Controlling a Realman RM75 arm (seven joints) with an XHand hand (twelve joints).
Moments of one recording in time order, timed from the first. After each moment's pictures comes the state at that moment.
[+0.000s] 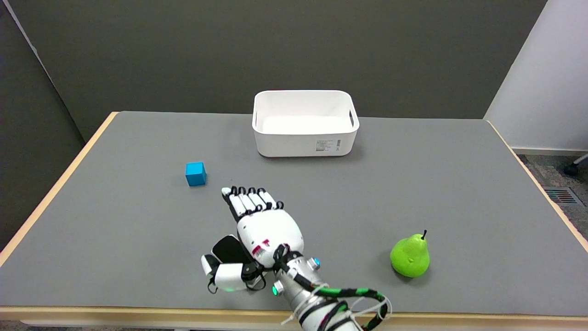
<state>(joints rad) -0.06 -1.41 -2.56 1.69 -1.60 -0.81 1.97</state>
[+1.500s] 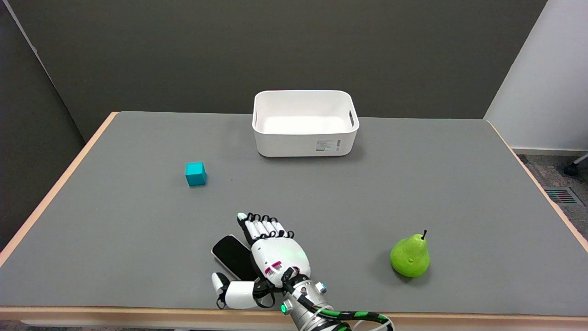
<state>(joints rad) -0.08 -1.42 -2.59 1.52 -1.63 -0.88 2.29</state>
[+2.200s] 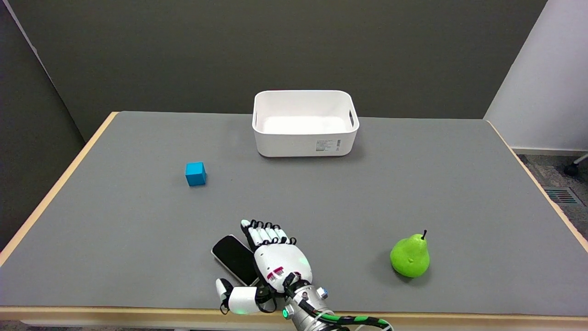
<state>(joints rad) -0.08 -1.43 -2.60 1.49 -1.60 -0.89 2.29</state>
